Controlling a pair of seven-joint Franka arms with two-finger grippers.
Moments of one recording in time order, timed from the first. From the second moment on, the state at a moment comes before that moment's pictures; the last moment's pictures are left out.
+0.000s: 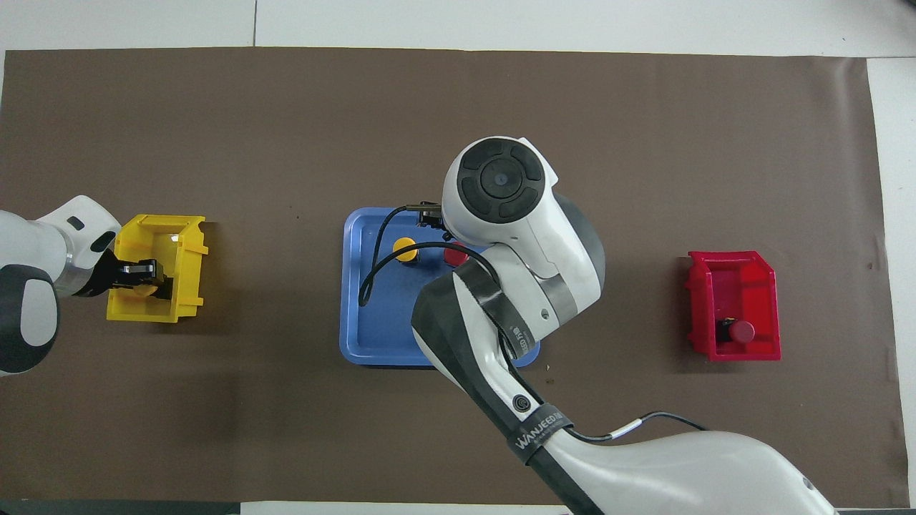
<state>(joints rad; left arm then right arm) -0.07 -0.02 0.12 -2.28 0.00 2.22 0.04 0.66 0.40 -0.09 -1.59 0.03 2.09 0.68</state>
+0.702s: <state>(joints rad) -0.07 -0.02 0.11 -2.11 0.00 2.05 0.03 0.68 0.46 -0.09 -1.63 0.03 2.15 0.68</state>
